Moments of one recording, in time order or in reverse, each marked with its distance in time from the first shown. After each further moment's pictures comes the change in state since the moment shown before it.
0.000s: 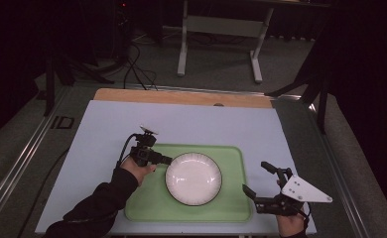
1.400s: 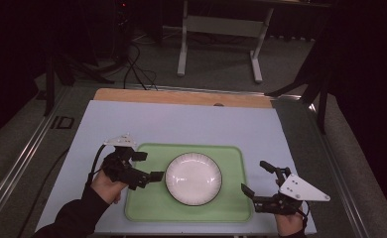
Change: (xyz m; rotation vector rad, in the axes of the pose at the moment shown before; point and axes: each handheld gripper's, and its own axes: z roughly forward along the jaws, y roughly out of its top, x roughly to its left) left arm -0.037 -0.051 -0.089 -0.231 -0.136 0.336; right arm 0.001 0.001 0.004 0.012 -0.002 -0.001
